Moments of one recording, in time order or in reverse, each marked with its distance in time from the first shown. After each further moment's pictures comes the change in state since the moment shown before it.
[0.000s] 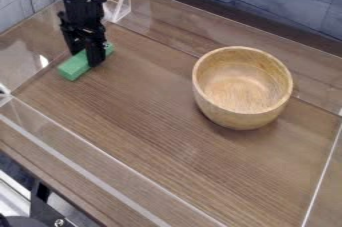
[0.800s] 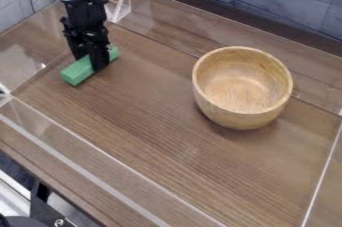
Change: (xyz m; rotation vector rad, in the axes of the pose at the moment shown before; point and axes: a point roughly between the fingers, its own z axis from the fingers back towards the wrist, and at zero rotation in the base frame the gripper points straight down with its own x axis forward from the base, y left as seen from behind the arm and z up) arm -0.006 -0.018 -0.001 -0.091 -0.002 0.064
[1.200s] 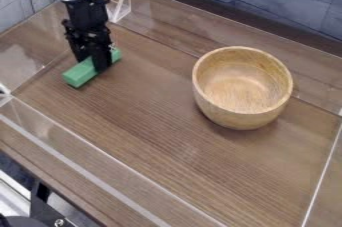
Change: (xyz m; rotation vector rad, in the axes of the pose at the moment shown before) arm -0.001 -0.005 0.000 -0.030 0.006 -0.016
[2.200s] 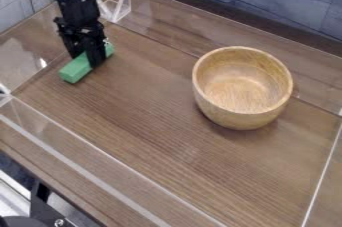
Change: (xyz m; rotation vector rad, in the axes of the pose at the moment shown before) arm 0.002 0.017 0.002 0.001 -0.039 0.064
